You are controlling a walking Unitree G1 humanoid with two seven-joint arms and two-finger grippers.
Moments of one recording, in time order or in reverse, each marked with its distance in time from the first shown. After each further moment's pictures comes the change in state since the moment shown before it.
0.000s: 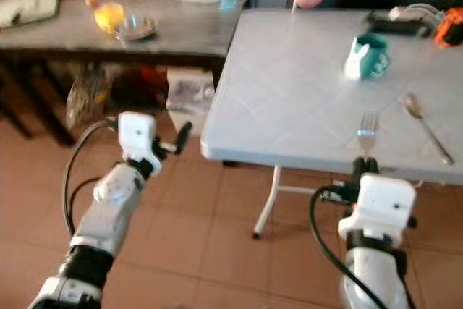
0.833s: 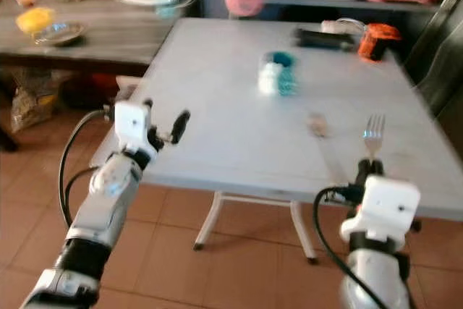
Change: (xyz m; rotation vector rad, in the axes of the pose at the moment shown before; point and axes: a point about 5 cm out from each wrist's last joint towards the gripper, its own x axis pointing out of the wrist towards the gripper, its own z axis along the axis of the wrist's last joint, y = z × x) left arm -0.004 0.017 0.002 0.030 -0.005 0.037; right arm -0.002 0.004 0.000 0.025 0.007 -0.007
